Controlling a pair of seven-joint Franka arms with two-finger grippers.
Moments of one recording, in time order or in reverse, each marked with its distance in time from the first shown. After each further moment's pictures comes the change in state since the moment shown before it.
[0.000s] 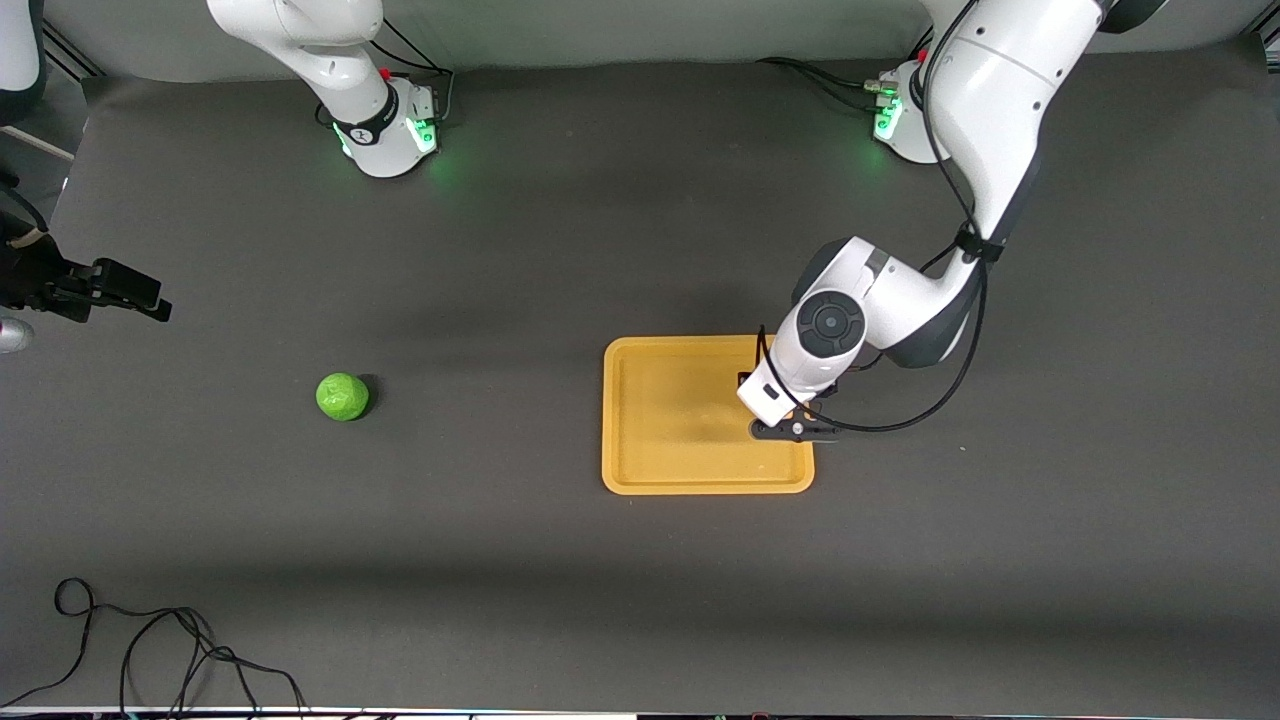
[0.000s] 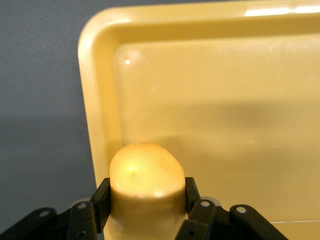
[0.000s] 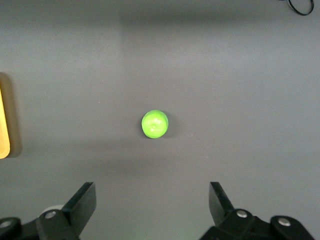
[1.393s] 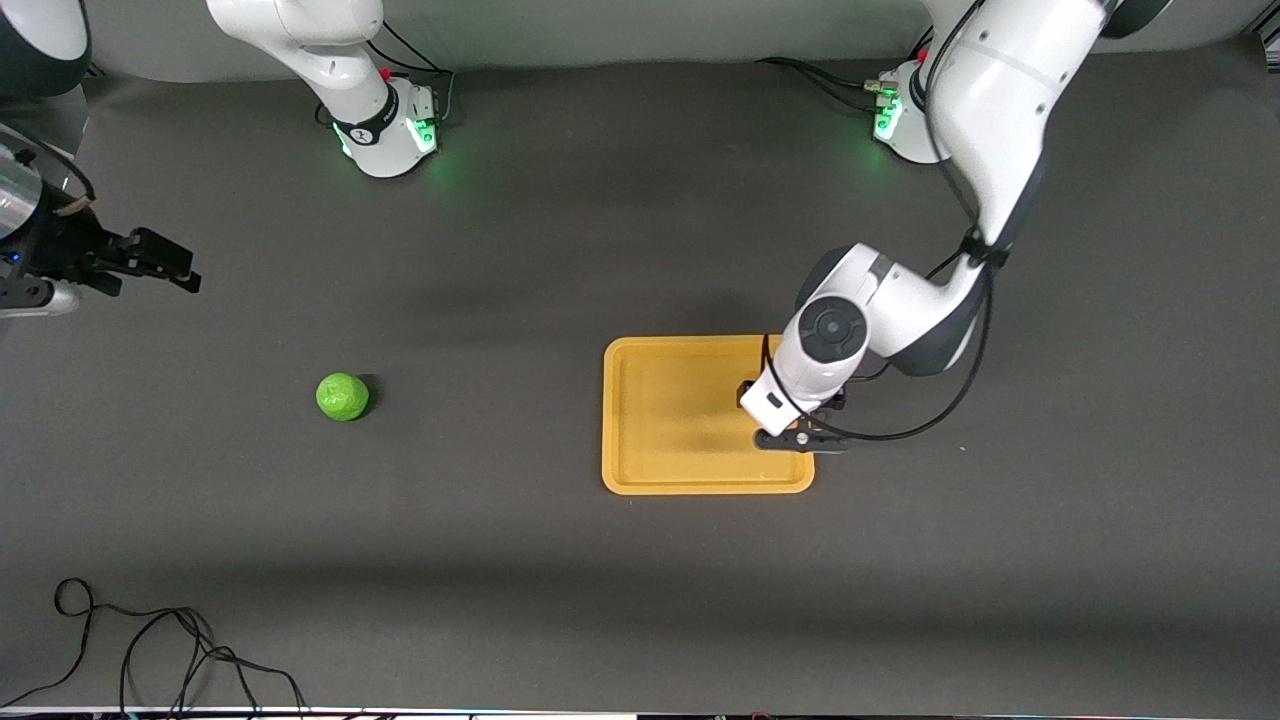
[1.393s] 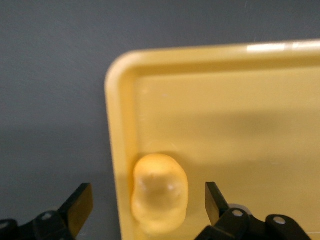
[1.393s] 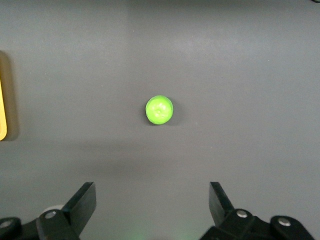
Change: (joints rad) left arm 0.012 -0.063 0.014 0.053 0.038 -0.058 -0.002; right arm 0.020 -0.147 0.007 -0.215 0.000 0.070 -0.021
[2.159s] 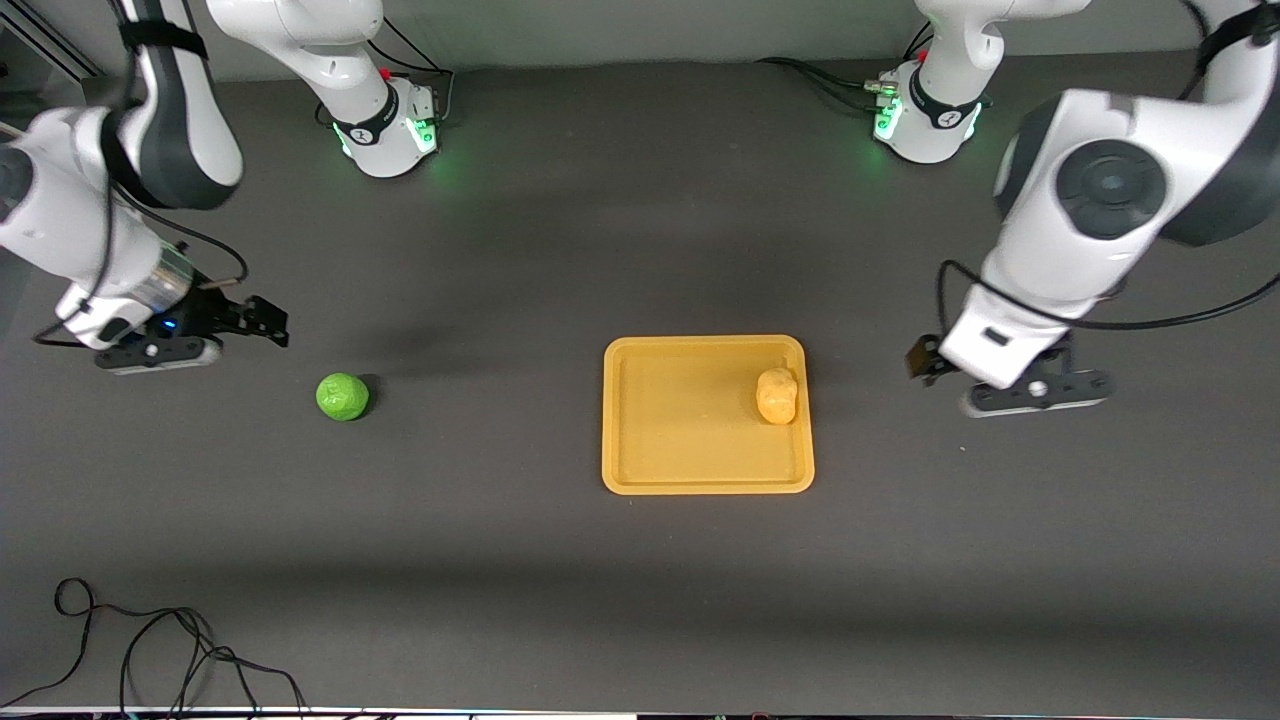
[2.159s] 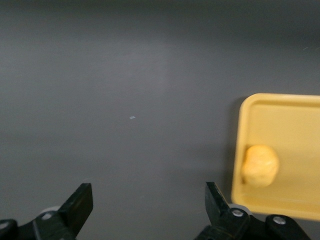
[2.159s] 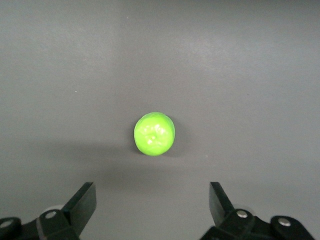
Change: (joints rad) left arm 0.241 -0.381 0.011 0.006 0.001 -0.371 0.194; right arm 0.012 0.068 -0.012 -0.434 0.000 0.576 -0.083
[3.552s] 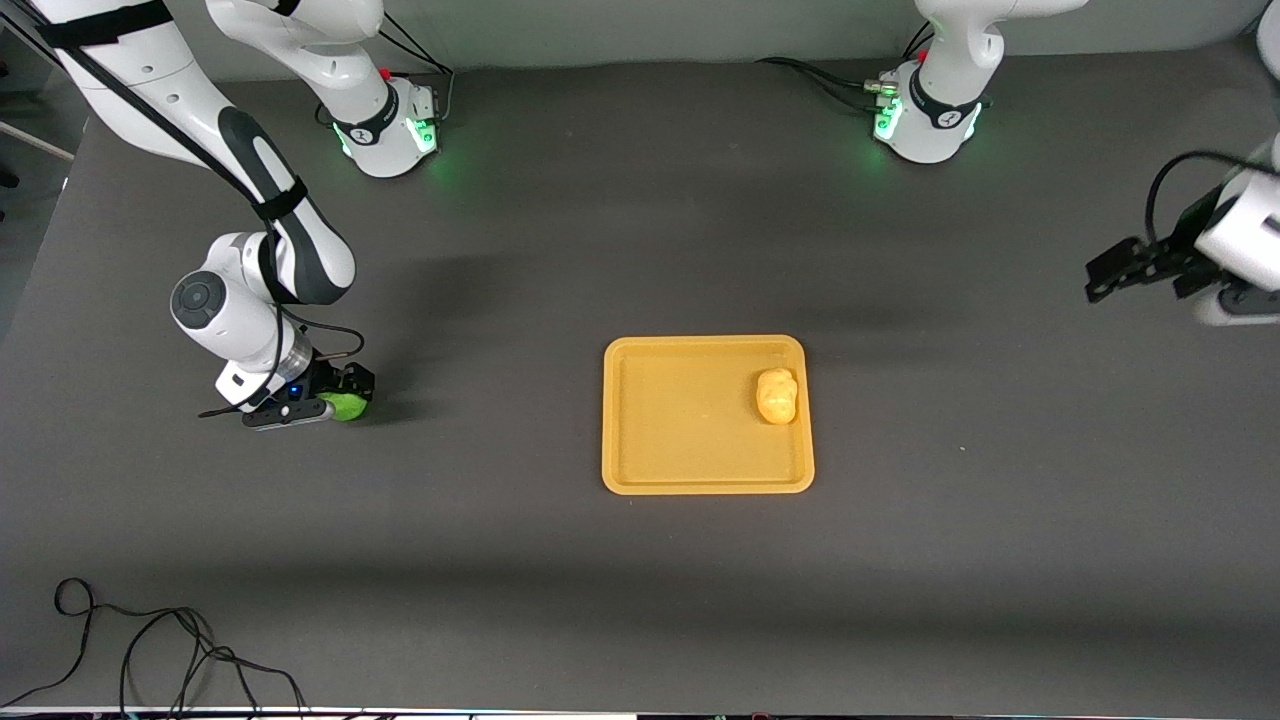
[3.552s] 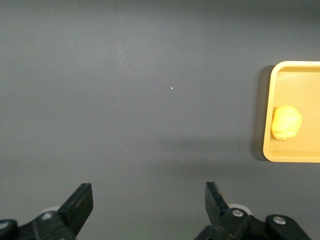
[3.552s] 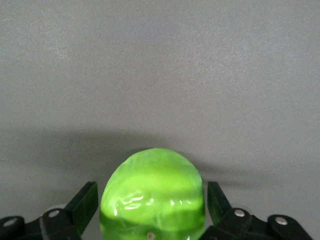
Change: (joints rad) left arm 0.031 -0.203 0.258 -0.103 -0.188 -0.096 0.367; right arm 0.025 0.406 -0.002 -0.090 0.000 0.523 -0.029
